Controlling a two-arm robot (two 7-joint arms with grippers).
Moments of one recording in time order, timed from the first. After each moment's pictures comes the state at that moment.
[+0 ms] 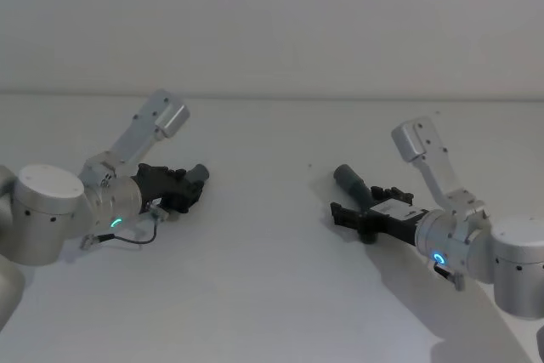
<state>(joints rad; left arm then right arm) -0.52 0.34 0.50 -1.33 -0.21 0.55 -0.34 0.32 0.31 -0.34 -1.44 0.25 0.56 0.30</state>
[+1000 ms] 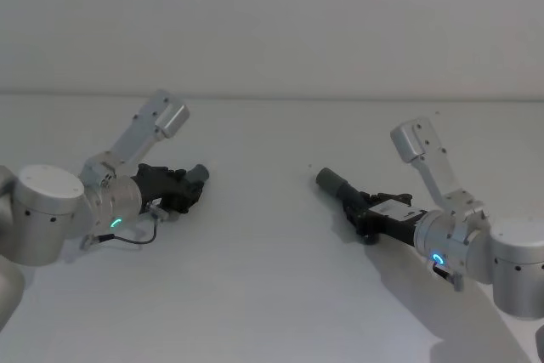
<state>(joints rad) -0.52 0.34 0.50 -1.33 -0.21 0.55 -0.34 0.32 0.31 -0.34 -1.44 0.25 0.56 0.30</state>
